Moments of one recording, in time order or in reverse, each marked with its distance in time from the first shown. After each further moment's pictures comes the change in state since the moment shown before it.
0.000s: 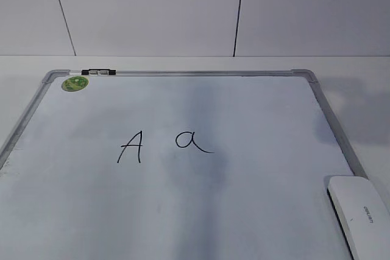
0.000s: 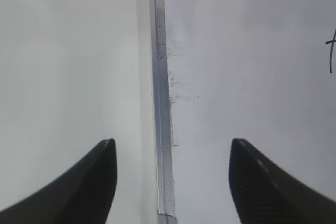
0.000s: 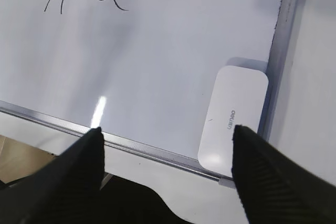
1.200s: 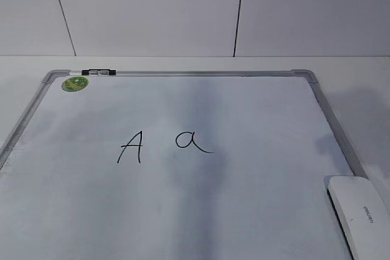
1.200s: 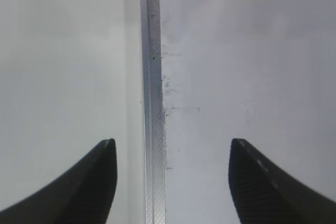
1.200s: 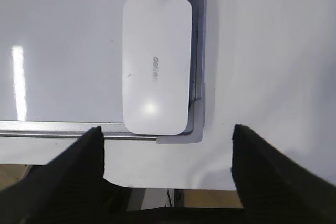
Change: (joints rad) left arm 0.000 0.224 -0.002 -0.037 -0.110 0.000; right arm 0.247 0.203 0.062 -0.403 -0.004 0.465
